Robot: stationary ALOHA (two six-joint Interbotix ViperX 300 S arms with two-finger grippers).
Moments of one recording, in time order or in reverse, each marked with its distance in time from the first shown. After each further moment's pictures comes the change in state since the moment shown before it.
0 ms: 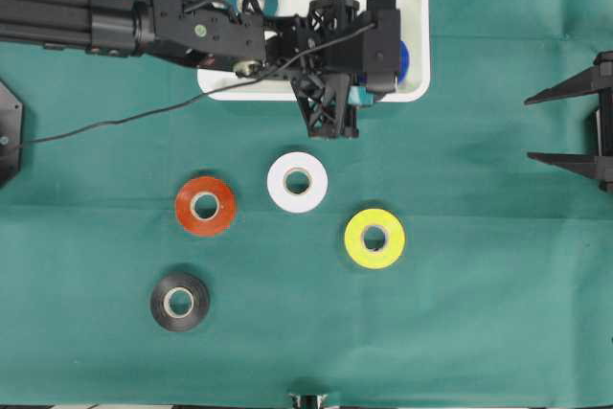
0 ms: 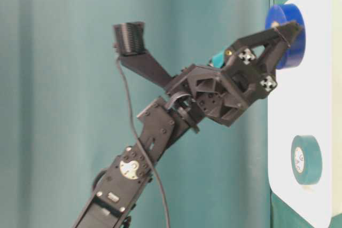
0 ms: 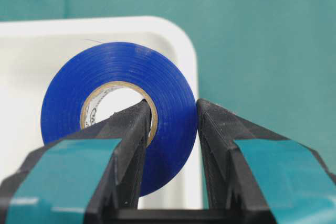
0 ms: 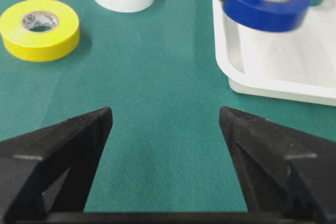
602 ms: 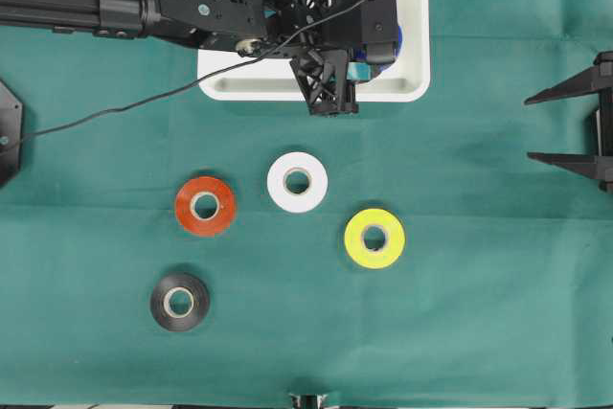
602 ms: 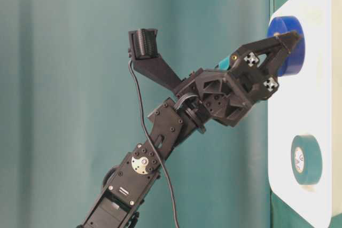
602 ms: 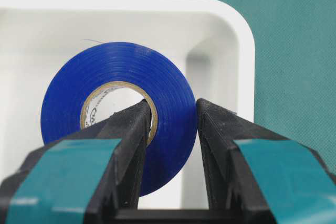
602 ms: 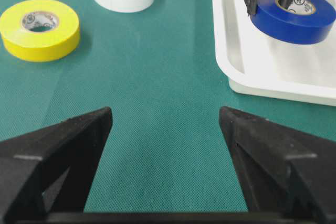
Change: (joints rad) left arm 0.044 0.017 0.000 0.000 -0.011 0.000; right arm 0.000 0.000 0.000 0.000 0.000 0.000
